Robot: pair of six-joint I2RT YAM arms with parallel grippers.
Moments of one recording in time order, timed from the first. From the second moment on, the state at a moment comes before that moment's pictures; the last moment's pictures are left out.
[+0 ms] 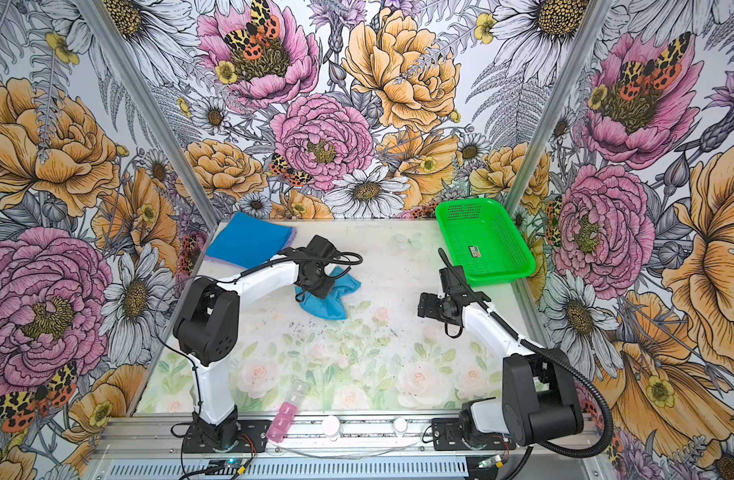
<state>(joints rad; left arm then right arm) -0.49 1.94 1.49 -0.76 -0.12 0.08 0.15 1.35 0.79 -0.52 -0.14 0.35</state>
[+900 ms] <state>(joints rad) 0.07 2.19 1.97 -0.78 0.07 0.65 0.14 1.37 0.77 -0.52 -0.14 0.32</state>
